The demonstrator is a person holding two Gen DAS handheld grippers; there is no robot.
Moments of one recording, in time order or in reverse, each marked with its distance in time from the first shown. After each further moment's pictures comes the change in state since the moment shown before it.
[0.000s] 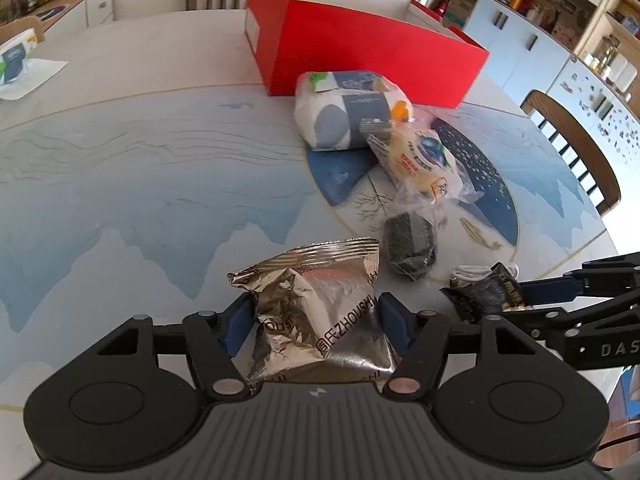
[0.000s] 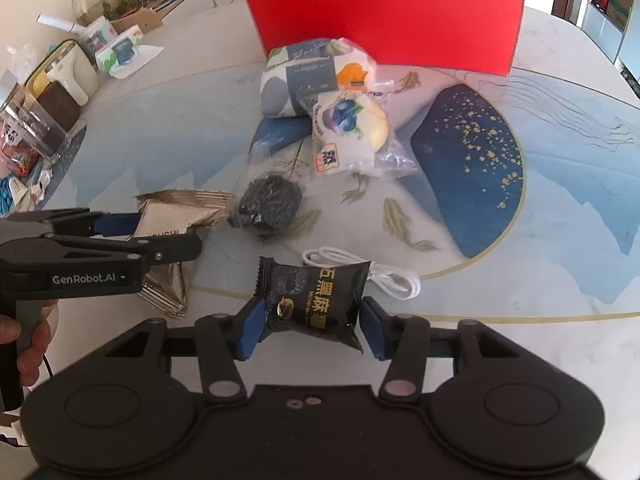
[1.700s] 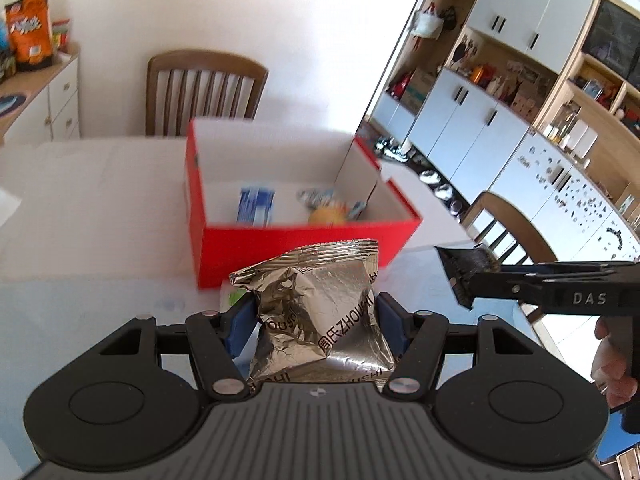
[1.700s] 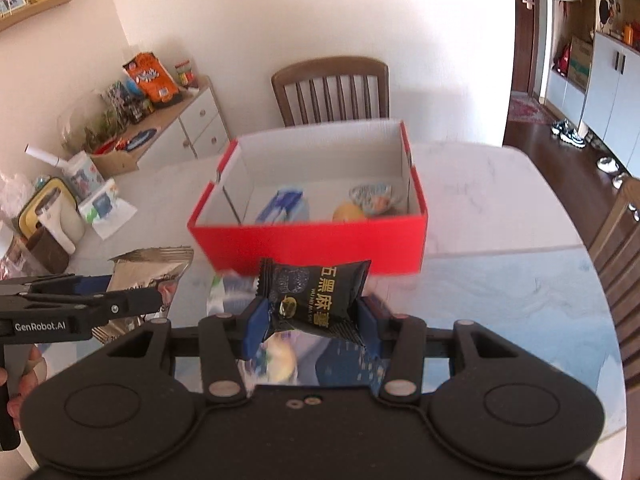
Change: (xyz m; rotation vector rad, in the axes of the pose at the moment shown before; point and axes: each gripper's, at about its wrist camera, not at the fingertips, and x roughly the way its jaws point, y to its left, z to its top) left arm -0.056 -0.047 0.144 0.009 -0.218 -0.126; right arm -0.097 -0.064 0.126 0.036 -0.313 -0.040
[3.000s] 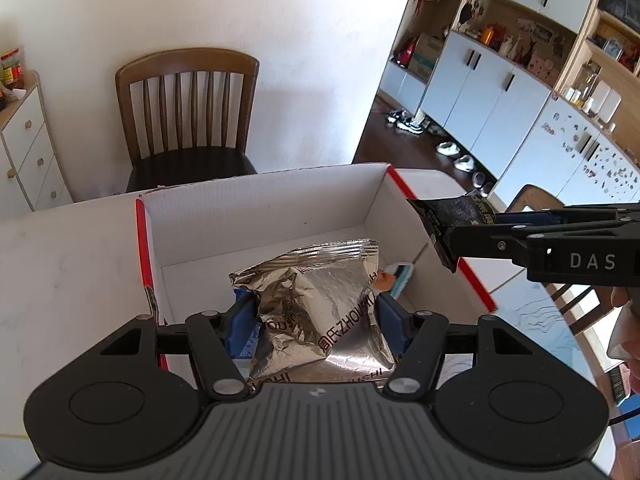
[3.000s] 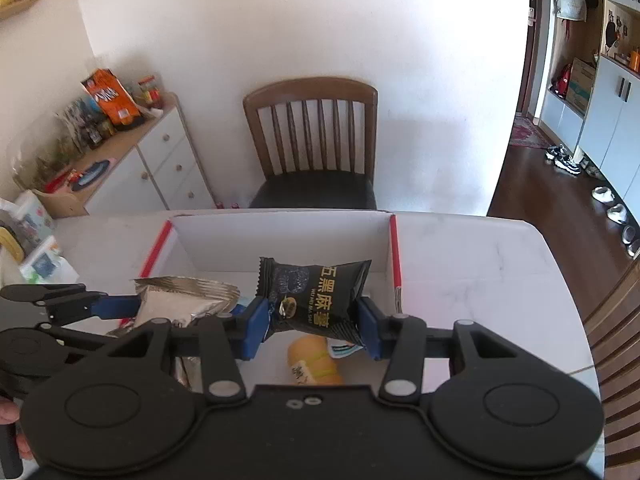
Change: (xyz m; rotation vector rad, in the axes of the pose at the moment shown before) left arm 0.149 0.009 0.119 0.101 0.108 0.064; right arm 0.110 -0.030 0.125 -0.037 -0.006 -0.070
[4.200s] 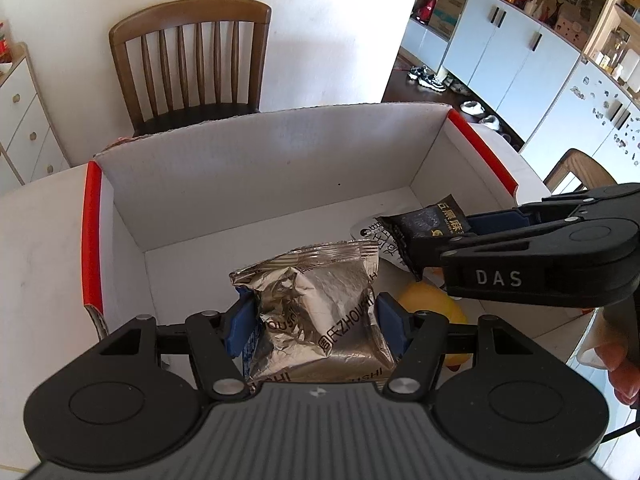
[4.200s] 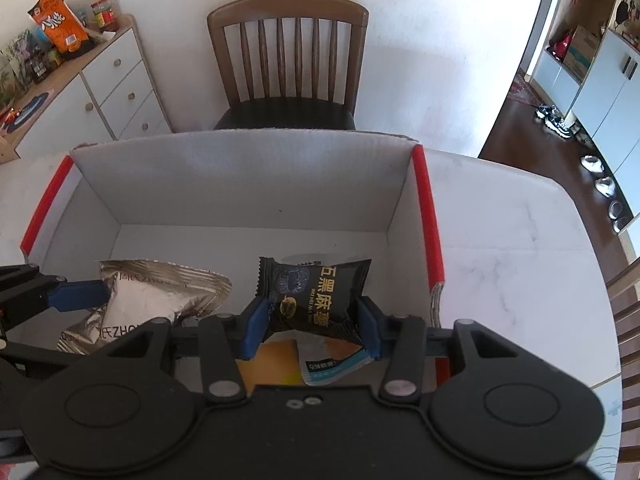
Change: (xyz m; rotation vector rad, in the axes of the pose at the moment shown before) left arm 0.097 0.018 0.005 0.013 0.131 0.056; right arm 0.122 0.003 -0.002 -0.039 0.212 -0.106
